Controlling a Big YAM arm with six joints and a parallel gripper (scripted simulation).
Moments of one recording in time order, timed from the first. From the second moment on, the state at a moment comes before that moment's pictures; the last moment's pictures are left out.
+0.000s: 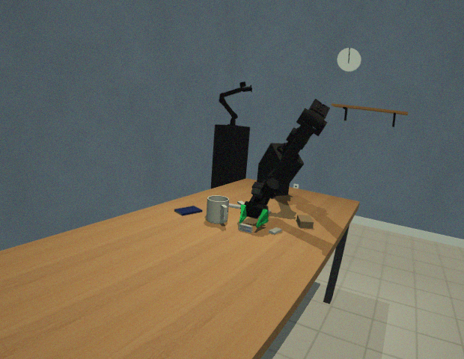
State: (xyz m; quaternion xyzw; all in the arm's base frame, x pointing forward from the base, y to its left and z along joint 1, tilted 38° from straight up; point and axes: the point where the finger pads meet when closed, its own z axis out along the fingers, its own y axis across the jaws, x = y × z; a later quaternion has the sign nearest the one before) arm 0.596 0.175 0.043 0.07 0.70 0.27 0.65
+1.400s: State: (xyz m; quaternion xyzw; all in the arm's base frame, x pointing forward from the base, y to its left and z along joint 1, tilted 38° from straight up) arm 0.549 0.120 0.121 -0.03 0.92 0.29 0.24
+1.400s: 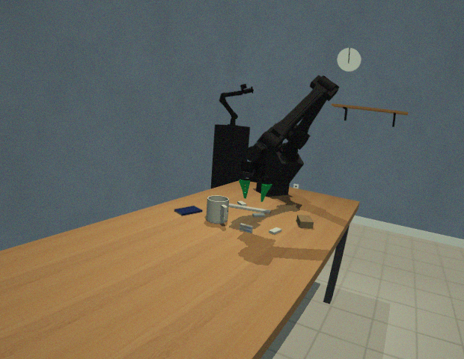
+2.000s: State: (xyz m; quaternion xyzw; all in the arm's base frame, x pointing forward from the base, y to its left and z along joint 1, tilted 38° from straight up) arm 0.555 0.112 0.134 -0.10 0.94 0.27 0.17
